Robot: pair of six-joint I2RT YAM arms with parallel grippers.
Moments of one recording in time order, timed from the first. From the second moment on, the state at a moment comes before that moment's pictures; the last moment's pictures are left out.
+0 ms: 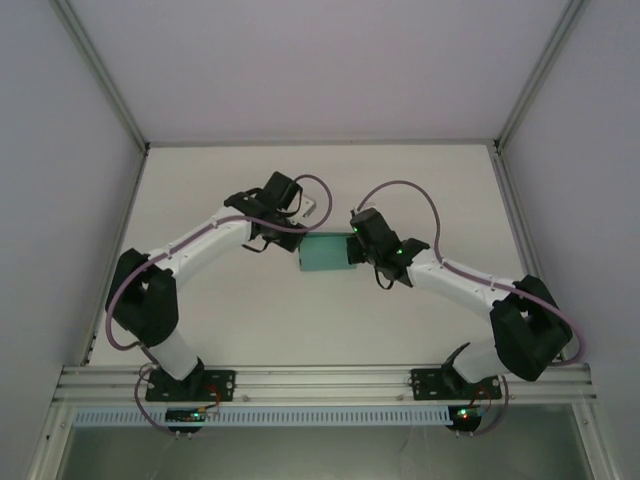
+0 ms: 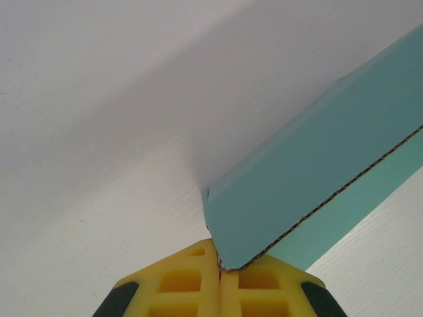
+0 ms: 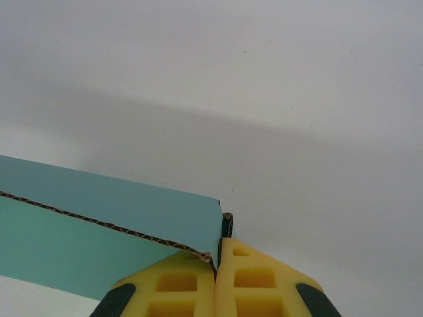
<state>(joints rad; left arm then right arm) -0.64 1.66 1.34 -0.77 0.07 -0.05 0.71 1.43 0.89 -0.28 0.25 0.38</state>
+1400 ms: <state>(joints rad) -0.83 1.55 1.05 -0.42 -0.28 -0.58 0.82 1.41 0.76 -0.11 0.52 0.44</state>
